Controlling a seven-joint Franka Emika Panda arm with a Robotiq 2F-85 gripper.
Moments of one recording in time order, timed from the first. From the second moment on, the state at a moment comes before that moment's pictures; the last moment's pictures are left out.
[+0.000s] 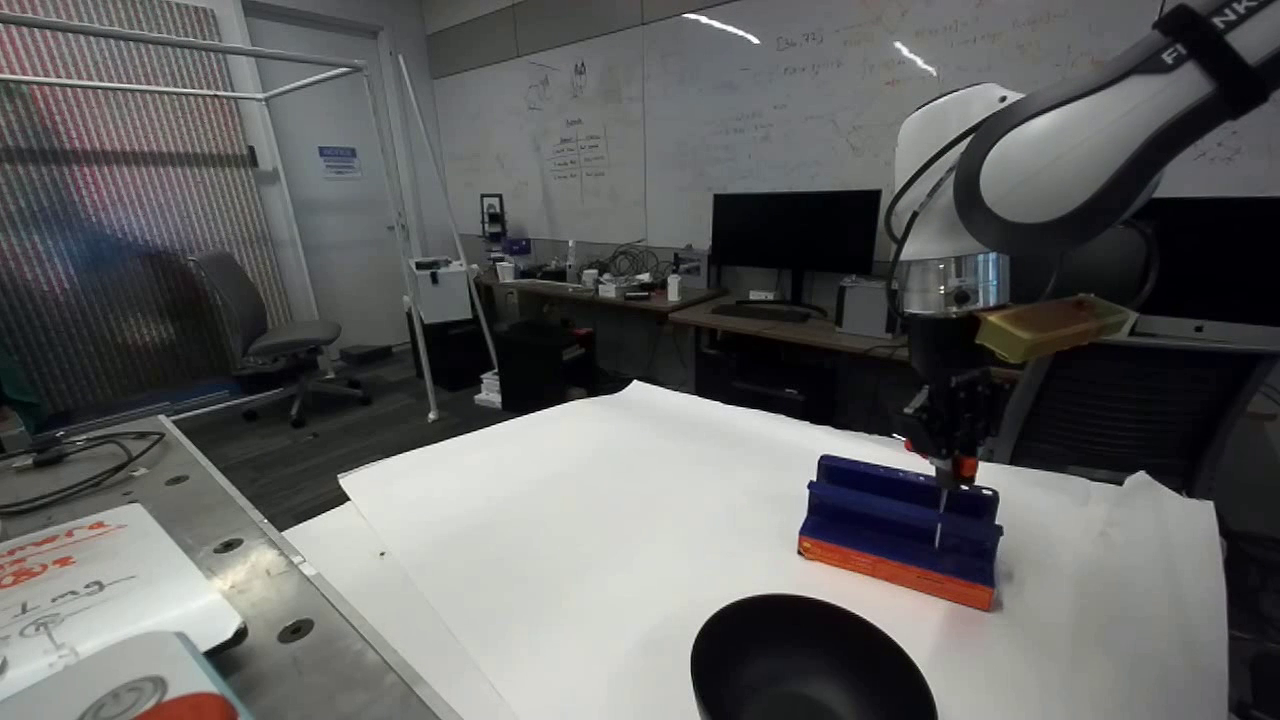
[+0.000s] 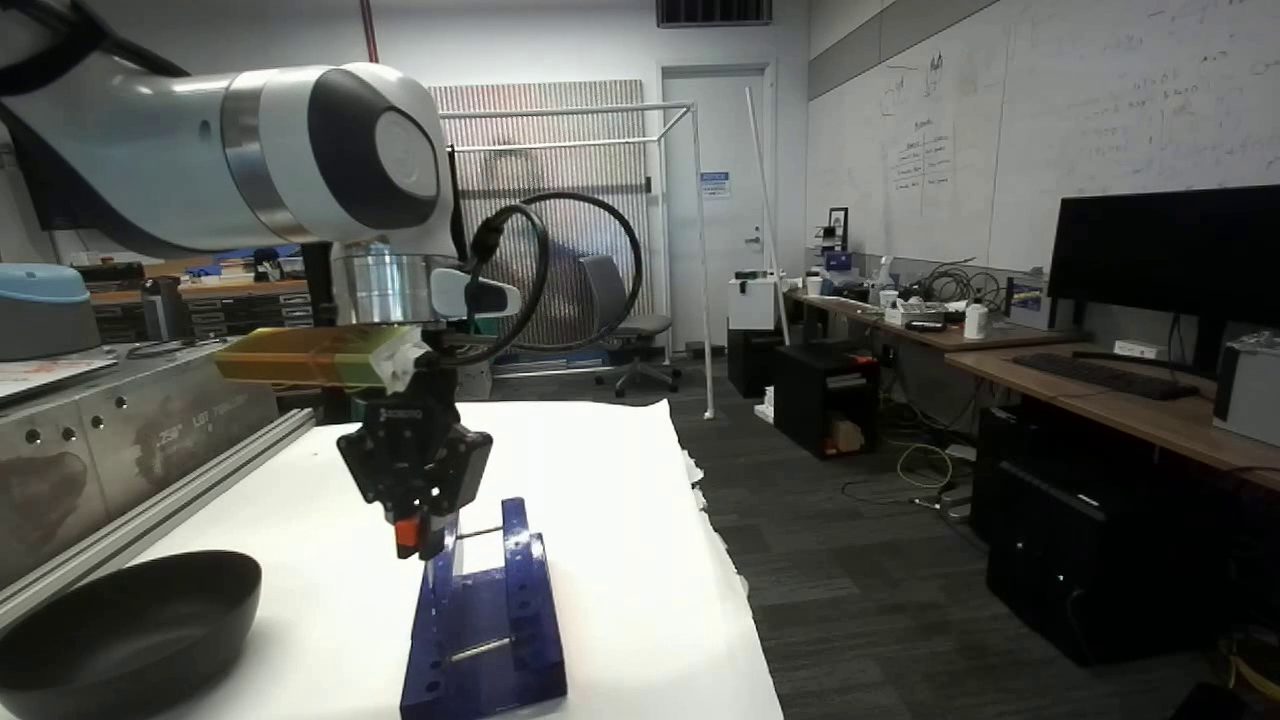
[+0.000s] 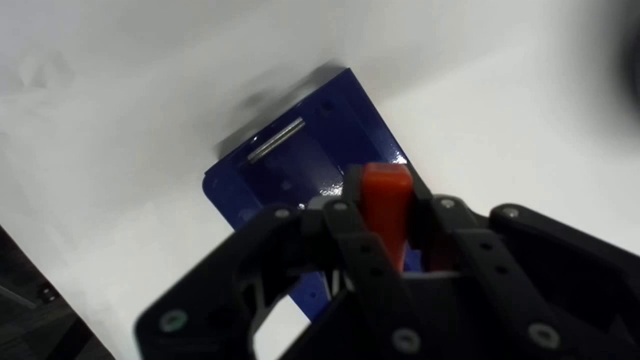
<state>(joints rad) -0.02 -0.01 0.00 -2.30 -0.05 2.13 0.30</state>
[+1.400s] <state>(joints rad) 0.06 -0.28 0.06 -2.23 -0.11 1.83 -0.03</state>
